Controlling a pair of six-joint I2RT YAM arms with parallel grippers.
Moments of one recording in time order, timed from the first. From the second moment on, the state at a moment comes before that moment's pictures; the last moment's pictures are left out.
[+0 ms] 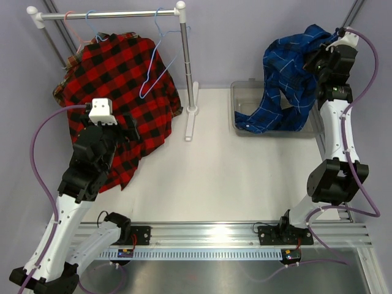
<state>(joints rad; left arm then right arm) -0.37 0.76 1.07 -0.44 -0.34 -0.10 -0.18 1.68 1.81 -0.18 -0.10 0.35</state>
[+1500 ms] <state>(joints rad) -0.37 0.76 1.07 -0.44 -0.34 -0.10 -0.17 2.29 1.99 -0.66 -0.12 0.48</state>
